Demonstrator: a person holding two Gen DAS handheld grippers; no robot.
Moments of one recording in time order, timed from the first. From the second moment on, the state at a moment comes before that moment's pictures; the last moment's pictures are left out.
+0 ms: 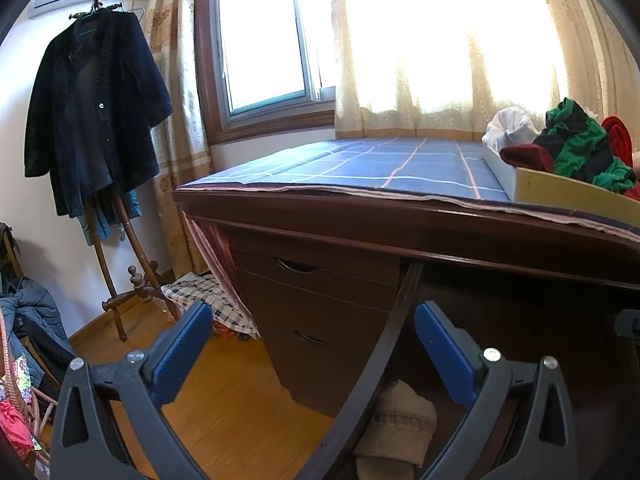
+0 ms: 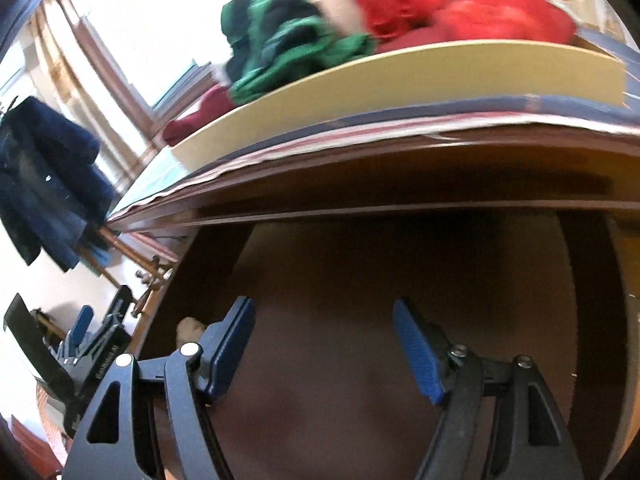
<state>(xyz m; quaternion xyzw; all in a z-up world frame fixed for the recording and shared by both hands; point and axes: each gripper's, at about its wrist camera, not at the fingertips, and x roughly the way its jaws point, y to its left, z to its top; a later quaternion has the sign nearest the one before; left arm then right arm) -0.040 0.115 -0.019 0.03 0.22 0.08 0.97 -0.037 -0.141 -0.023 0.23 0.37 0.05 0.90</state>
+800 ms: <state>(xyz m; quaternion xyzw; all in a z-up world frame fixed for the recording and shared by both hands) -0.043 0.131 -0.015 -0.02 0.22 0.09 0.97 0.006 -0.075 -0.045 0.19 0.45 0.11 0.87</state>
